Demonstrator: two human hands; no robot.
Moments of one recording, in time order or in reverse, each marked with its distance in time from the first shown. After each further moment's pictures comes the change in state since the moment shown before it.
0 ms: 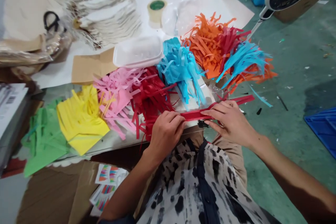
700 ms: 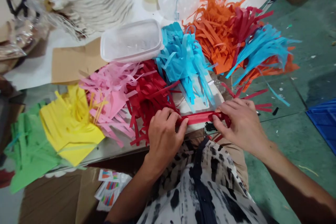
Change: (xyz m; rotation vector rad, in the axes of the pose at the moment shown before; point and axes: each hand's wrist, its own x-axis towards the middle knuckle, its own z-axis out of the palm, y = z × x) left_hand 0.008 -0.011 0.002 0.122 0.009 -0.255; right_hand 0.023 -0.023 0.005 -0.096 0.078 0.296
